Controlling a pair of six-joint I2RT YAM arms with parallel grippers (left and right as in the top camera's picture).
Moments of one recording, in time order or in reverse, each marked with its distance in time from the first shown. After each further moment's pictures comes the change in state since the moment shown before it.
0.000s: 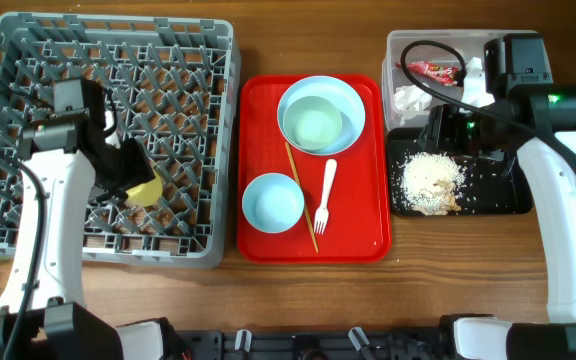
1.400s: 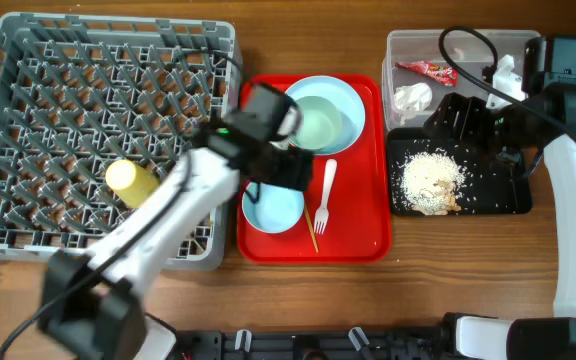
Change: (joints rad) left arm -0.747 0.157 0.037 0.317 0.152 -0.049; right arm -0.143 0.000 0.000 0.011 -0.148 -0.003
